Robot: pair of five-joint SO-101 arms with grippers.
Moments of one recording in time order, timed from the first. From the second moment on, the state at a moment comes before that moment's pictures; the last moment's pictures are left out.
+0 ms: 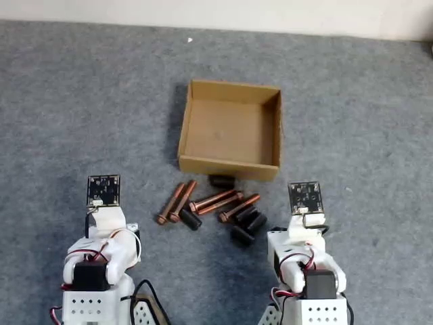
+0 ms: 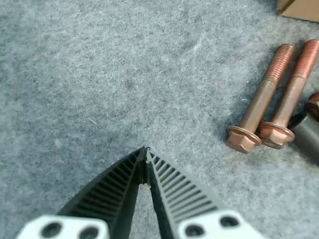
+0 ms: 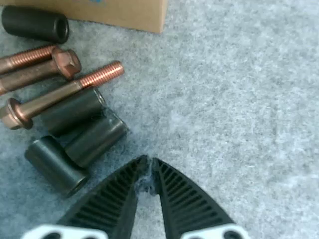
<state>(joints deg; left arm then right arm) -6.7 -103.6 96.0 75.5 8.7 -7.4 -104.6 96.0 71.6 6.1</state>
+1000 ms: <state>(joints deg) -9.7 -103.7 91.0 75.5 -0.3 -23.2 -61.5 63.7 72.0 -19.0</state>
